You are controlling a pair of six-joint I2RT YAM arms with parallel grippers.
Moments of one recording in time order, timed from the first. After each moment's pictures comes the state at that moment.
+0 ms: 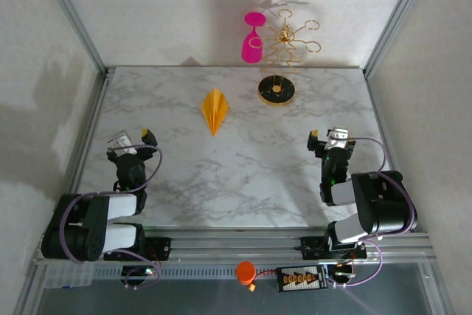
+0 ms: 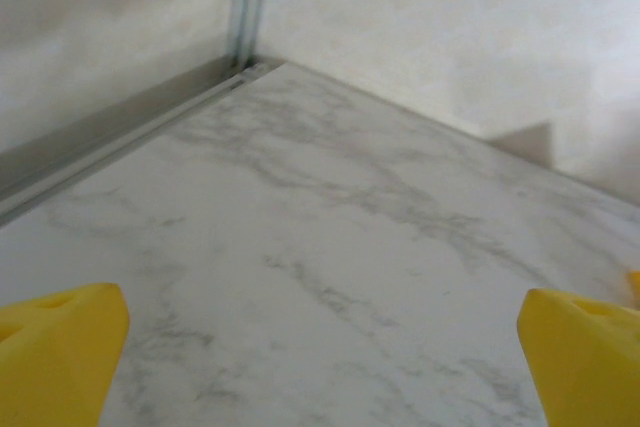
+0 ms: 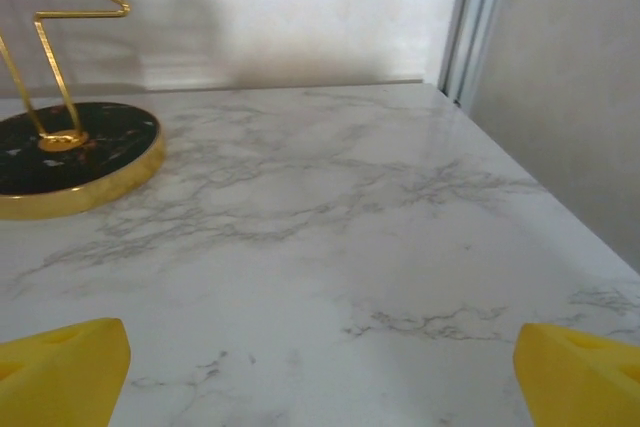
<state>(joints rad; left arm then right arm) -0.02 1.30 0.11 1.08 -0.34 -0.29 0.12 1.47 0.18 1.14 0.28 0.01</state>
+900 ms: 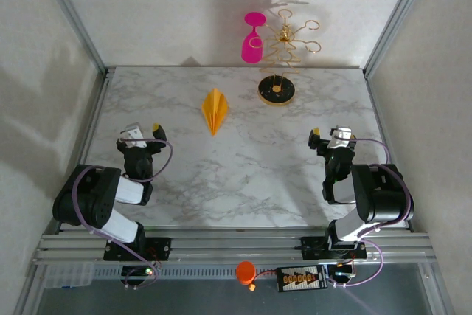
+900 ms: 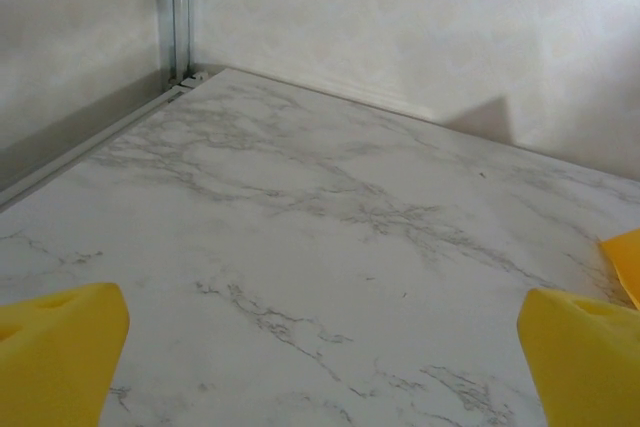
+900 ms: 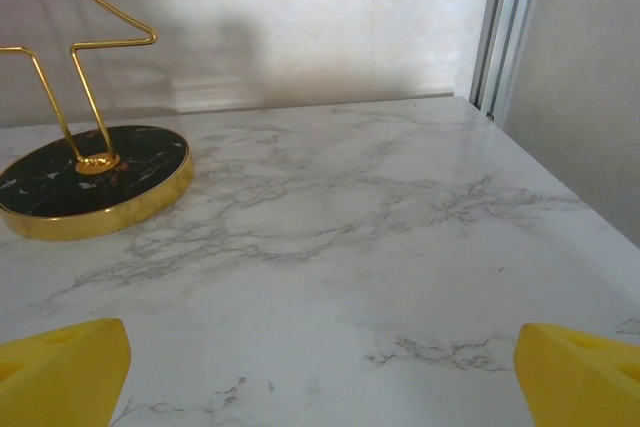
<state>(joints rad) -0.08 1.53 0.20 1.24 -0.33 -0.21 0.05 1.55 0.19 1.23 0.15 0.04</state>
